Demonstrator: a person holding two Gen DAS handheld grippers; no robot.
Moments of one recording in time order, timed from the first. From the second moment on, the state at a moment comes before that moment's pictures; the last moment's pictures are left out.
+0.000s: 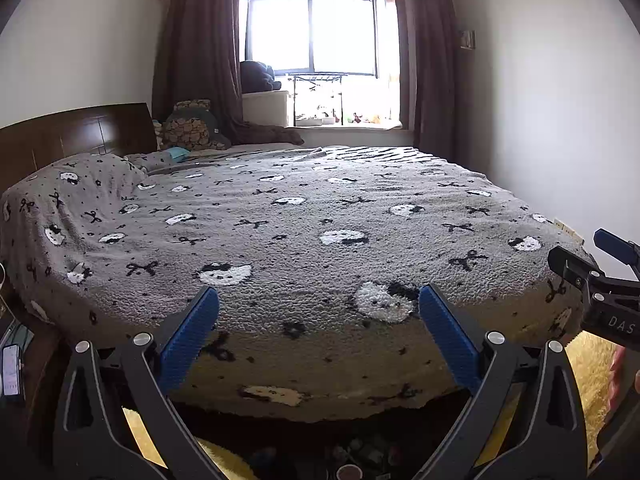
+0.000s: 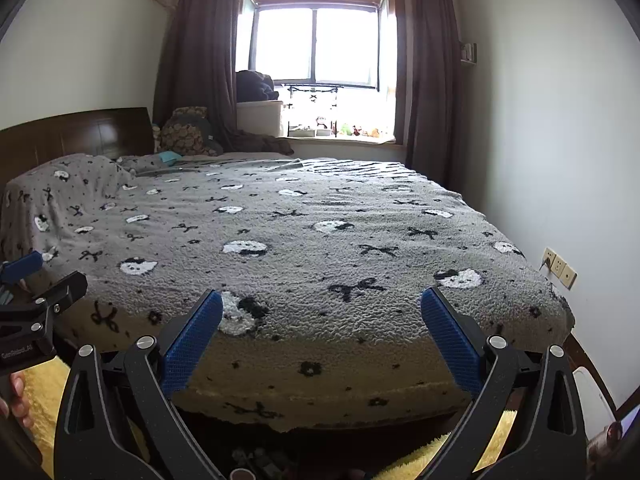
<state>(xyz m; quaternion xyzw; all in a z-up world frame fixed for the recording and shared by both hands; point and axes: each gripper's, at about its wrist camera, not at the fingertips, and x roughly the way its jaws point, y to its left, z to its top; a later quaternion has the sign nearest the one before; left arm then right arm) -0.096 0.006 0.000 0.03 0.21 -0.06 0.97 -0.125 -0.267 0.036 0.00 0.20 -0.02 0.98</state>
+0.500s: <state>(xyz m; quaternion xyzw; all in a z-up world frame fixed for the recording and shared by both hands) -0.096 0.005 0.000 0.03 0.21 -0.06 0.97 -0.125 -0.266 0.036 0.00 0.20 -0.02 0.98</state>
